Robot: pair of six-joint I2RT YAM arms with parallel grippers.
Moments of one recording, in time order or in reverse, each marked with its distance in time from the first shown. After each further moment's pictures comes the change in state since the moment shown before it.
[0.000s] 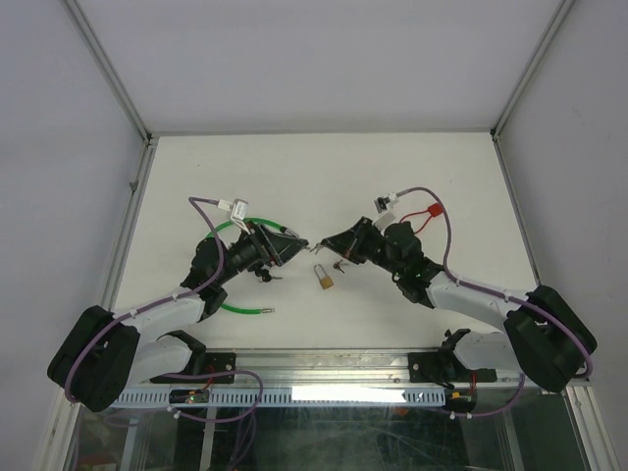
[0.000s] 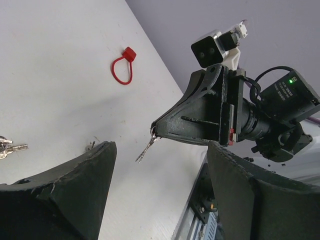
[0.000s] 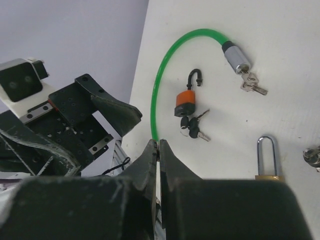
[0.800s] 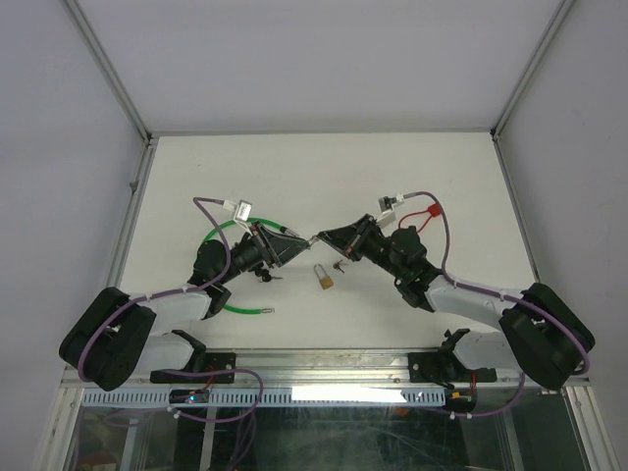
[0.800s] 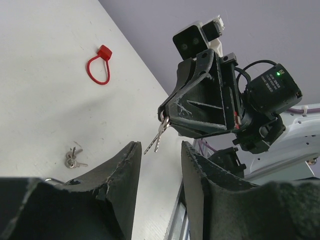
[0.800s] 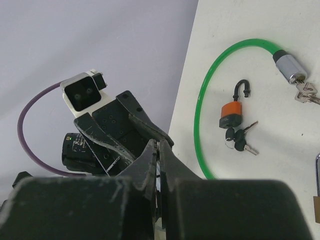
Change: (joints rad) left arm 0.000 0.125 -0.024 0.248 0.096 -0.048; right arm 0.011 0.002 -0.055 0.256 0.002 0.185
